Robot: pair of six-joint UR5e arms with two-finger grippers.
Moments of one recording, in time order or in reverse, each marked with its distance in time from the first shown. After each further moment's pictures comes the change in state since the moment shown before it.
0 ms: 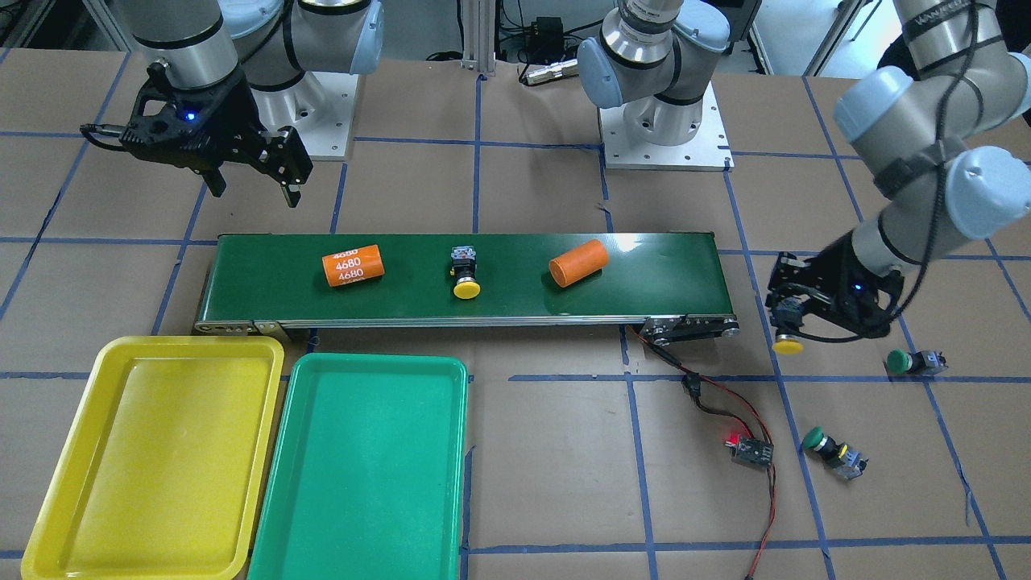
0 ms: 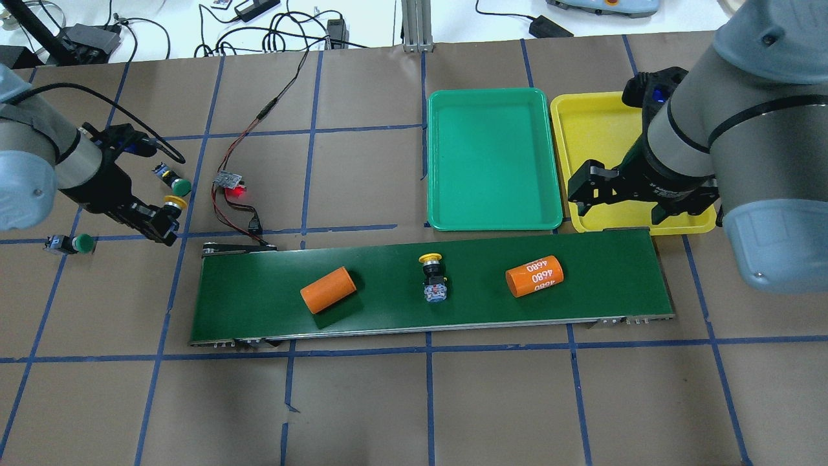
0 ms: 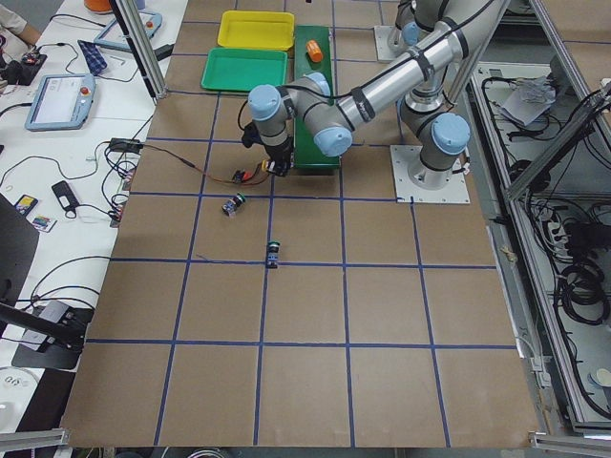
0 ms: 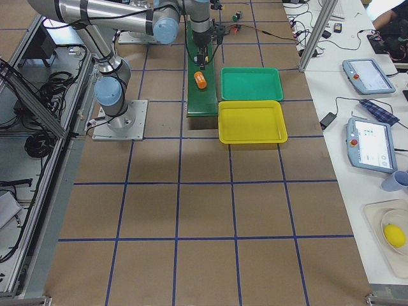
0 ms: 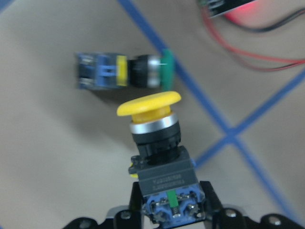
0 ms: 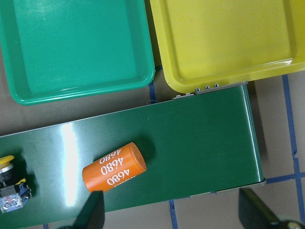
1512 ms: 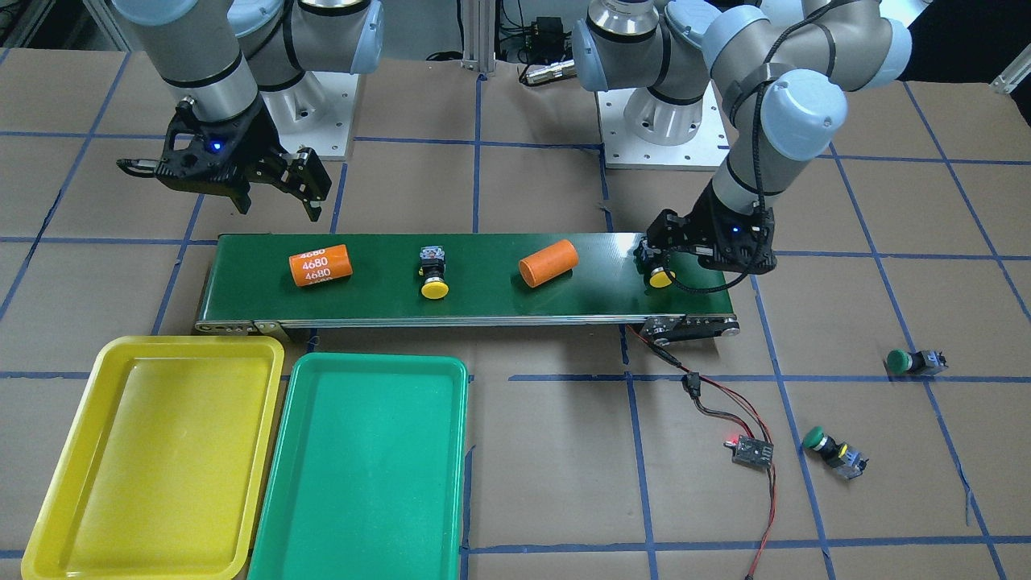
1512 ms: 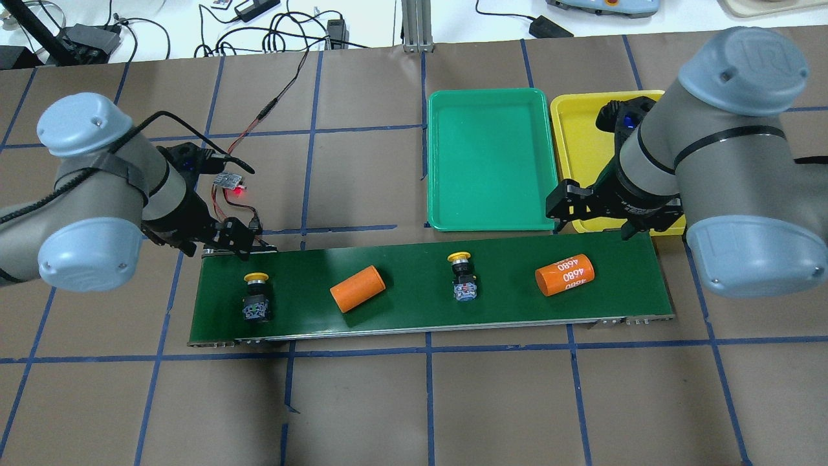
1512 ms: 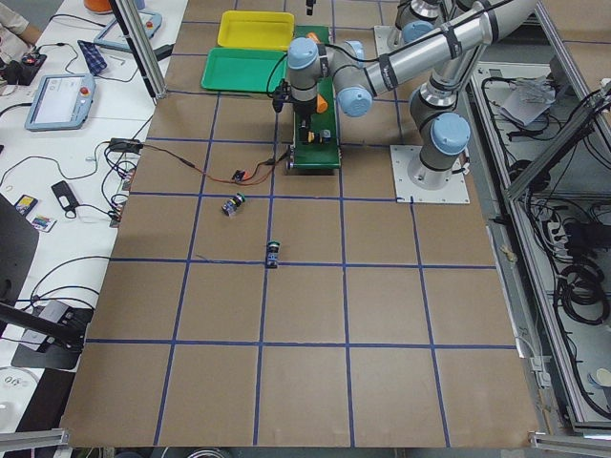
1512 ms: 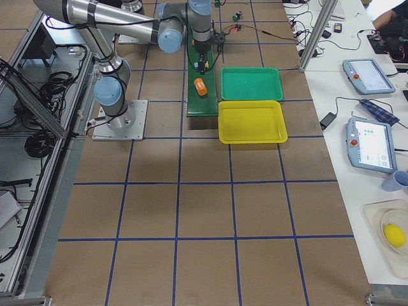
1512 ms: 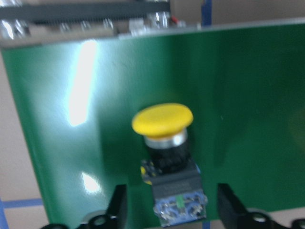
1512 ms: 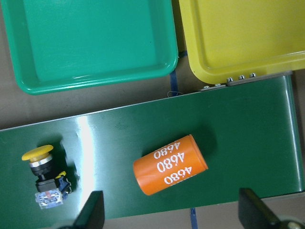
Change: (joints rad) left arm -0.199 0.078 -0.064 0.108 0.060 -0.375; right arm 0.018 0.077 0.067 -0.094 0.071 -0.001
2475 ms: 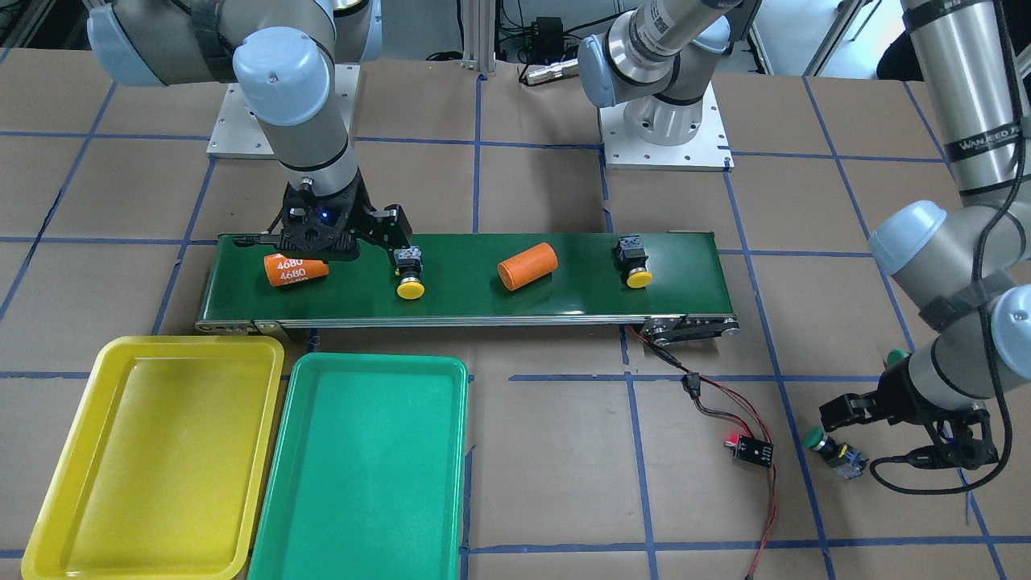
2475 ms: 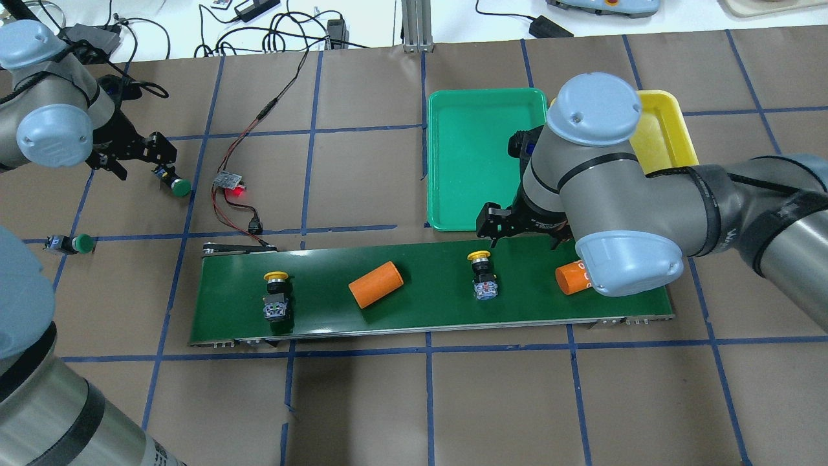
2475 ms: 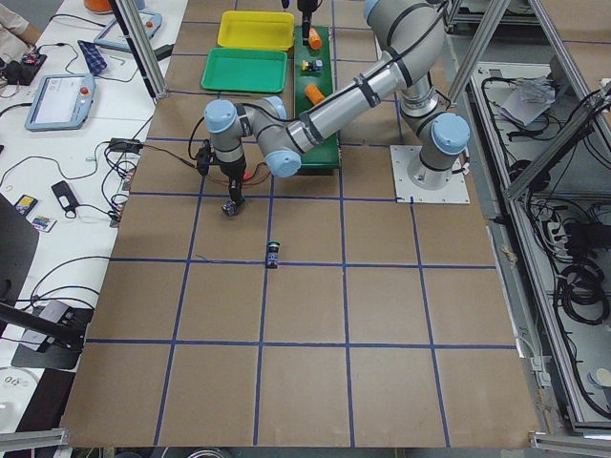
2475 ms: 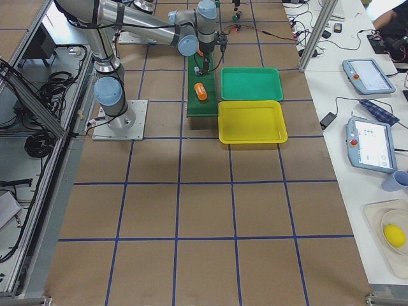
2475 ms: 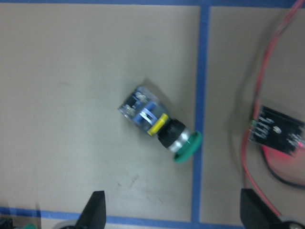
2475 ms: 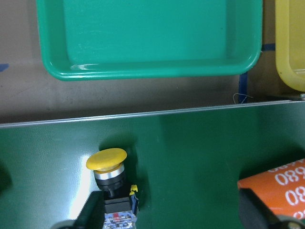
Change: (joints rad) left arm 0.207 -0.505 0.445 0.112 0.038 -0.062; right arm 0.189 0.186 -0.002 -0.146 -0.032 0.093
